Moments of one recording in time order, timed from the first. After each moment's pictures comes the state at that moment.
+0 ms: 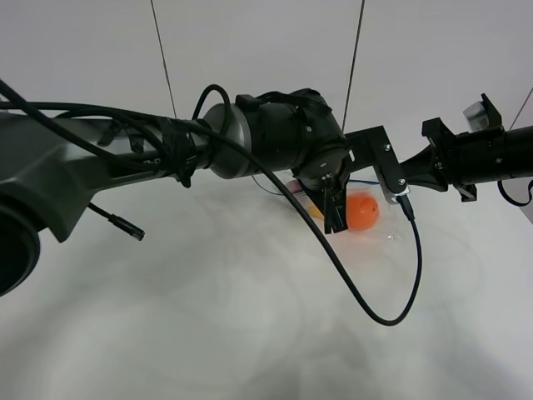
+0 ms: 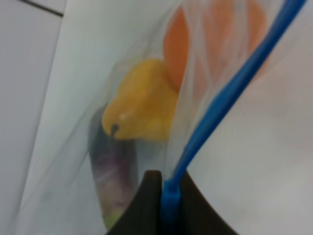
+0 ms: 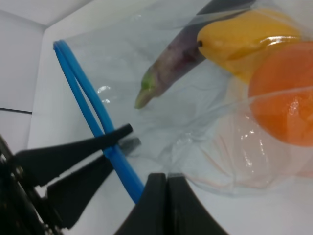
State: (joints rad) left arm -0.87 2.22 -1.84 0.53 0.69 0.17; right arm -0.23 1.66 -0.98 1.23 0.95 -0.83
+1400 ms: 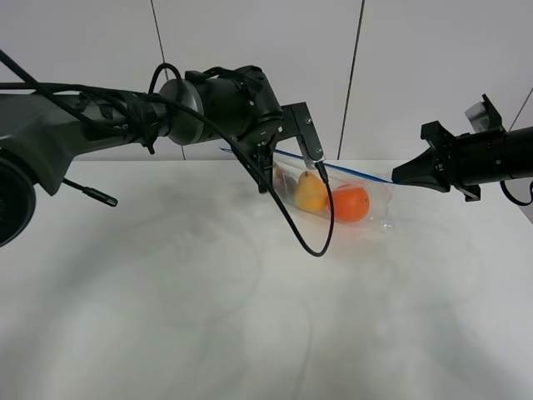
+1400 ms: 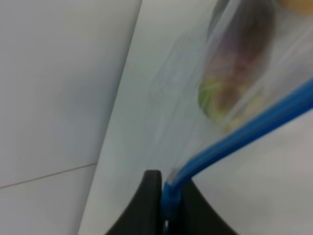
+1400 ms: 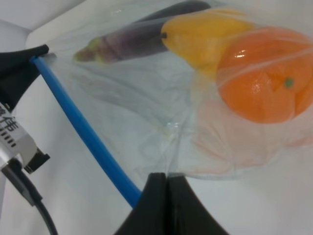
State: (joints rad) left arm -0.68 2.22 -1.84 0.73 0.79 0.16; right arm -0.23 1.66 -0.98 1.20 0.90 -0.83
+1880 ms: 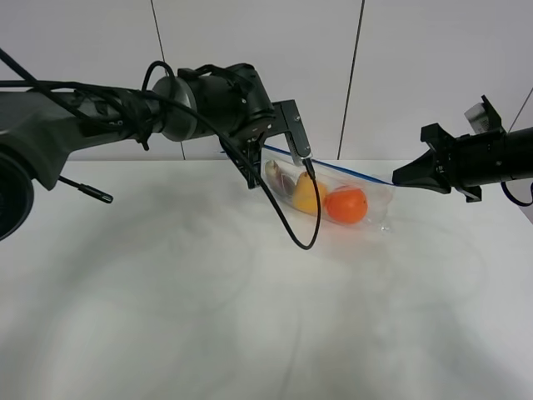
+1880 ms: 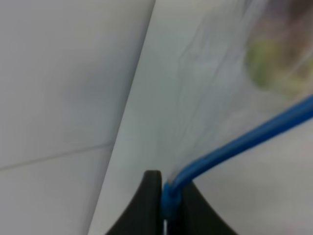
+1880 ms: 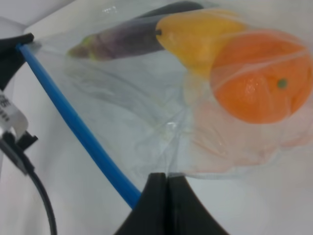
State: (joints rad) left arm -0.65 2.22 -1.84 0.76 0.82 0.16; right arm -0.23 1.66 -0.98 1.19 0.90 -0.83
